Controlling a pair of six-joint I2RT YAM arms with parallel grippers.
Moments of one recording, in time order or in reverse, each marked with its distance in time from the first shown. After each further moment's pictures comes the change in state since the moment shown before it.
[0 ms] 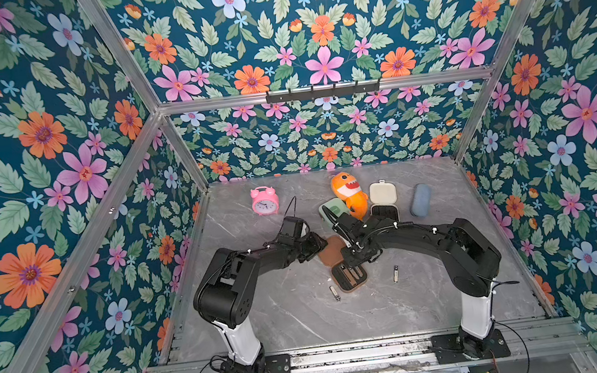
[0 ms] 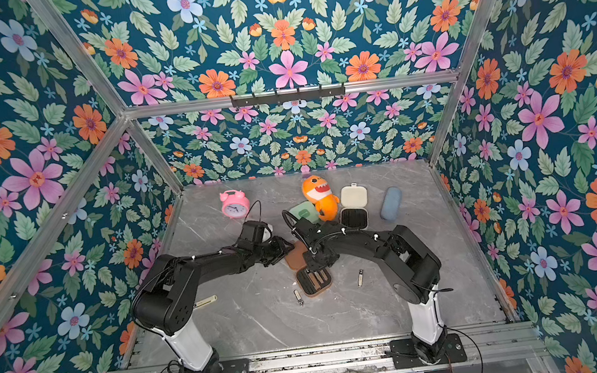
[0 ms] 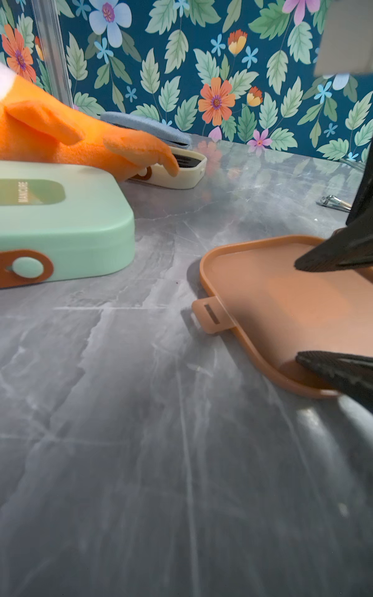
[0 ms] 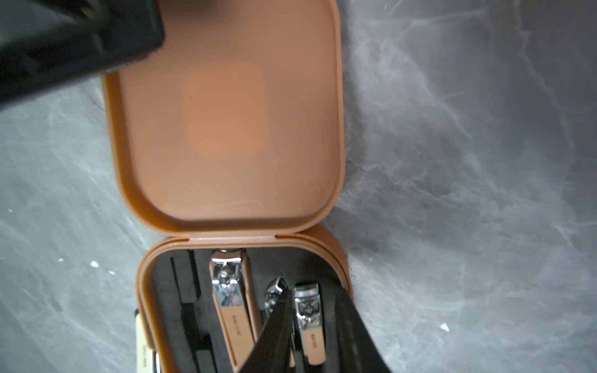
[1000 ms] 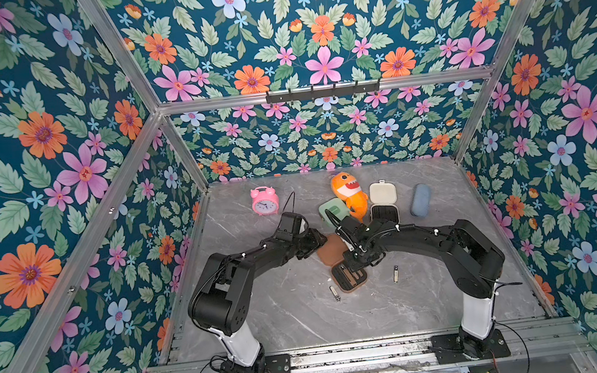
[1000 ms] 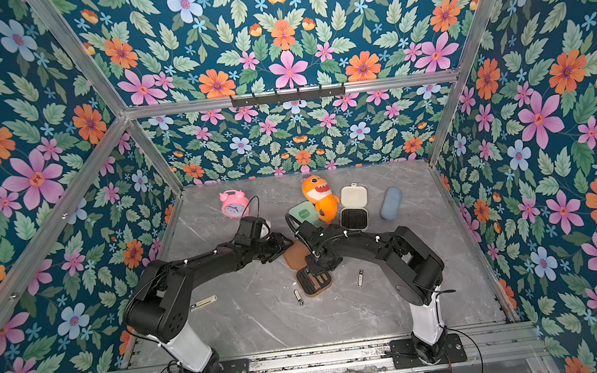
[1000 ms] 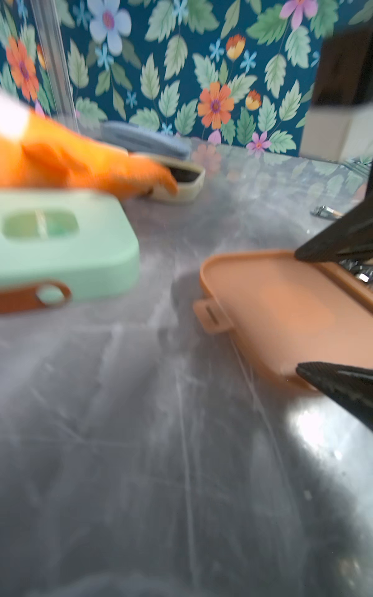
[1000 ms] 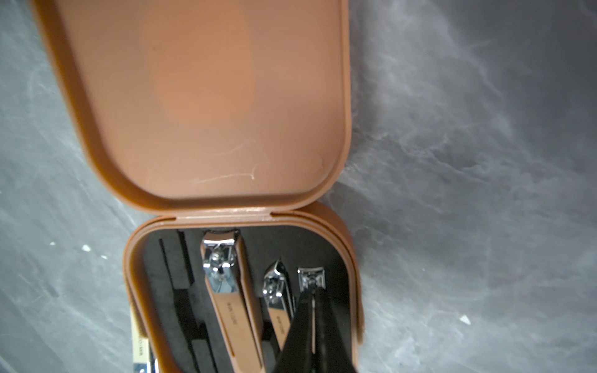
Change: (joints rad) left arm 0.006 -0.093 0.055 -0.099 0.000 0.029; right arm 0.000 -0.027 -0.069 0.029 -0.048 0.026
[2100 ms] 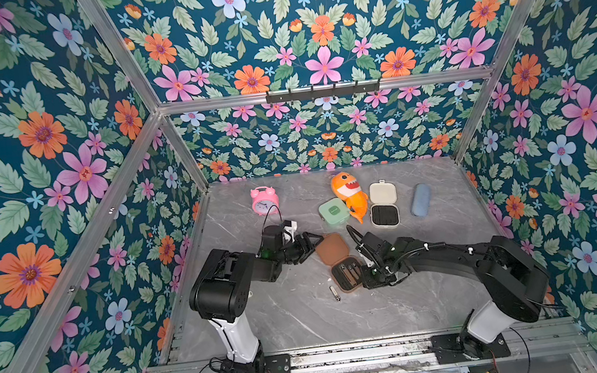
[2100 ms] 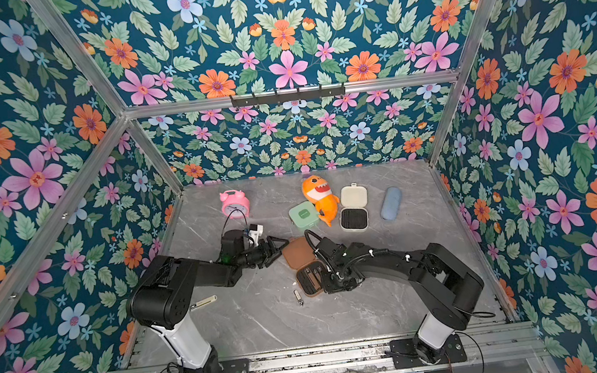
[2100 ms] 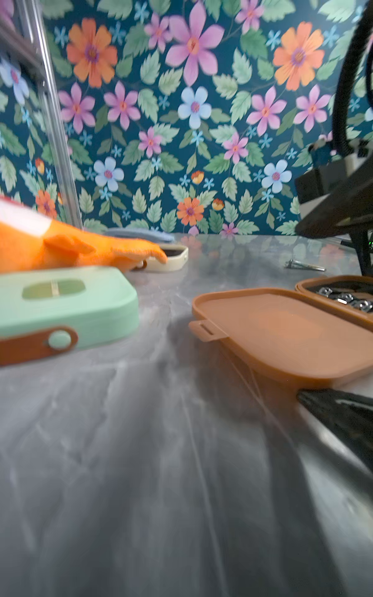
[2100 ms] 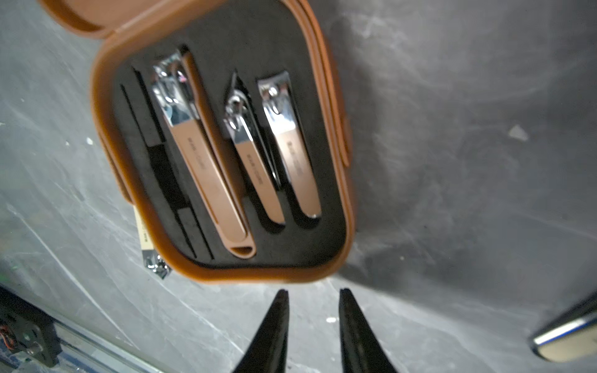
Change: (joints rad) left arm 0.133 0.121 -0.271 0.736 0.379 -0.156; right arm 0.024 -0.246 -0.341 0.140 -0.134 0.230
